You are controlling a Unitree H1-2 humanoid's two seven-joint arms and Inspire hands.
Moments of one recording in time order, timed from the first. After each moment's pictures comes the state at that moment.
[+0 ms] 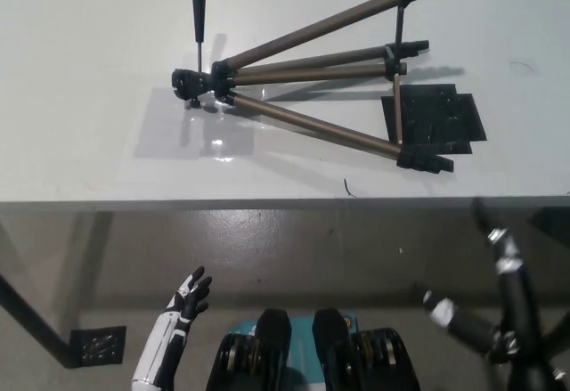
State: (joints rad) left_arm 0.07 0.09 -0.09 0.07 0.07 -0.17 -0.03; right_arm 0.00 -0.05 0.03 -0.20 -0.35 -0.32 -0.11
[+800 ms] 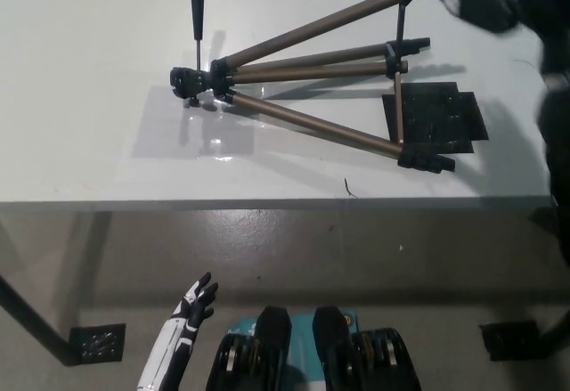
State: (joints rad) left_arm 0.09 0.09 -0.11 0.07 0.08 -0.20 -0.03; right_arm -0.89 -0.26 0.12 -0.10 -0.81 0.06 0.19
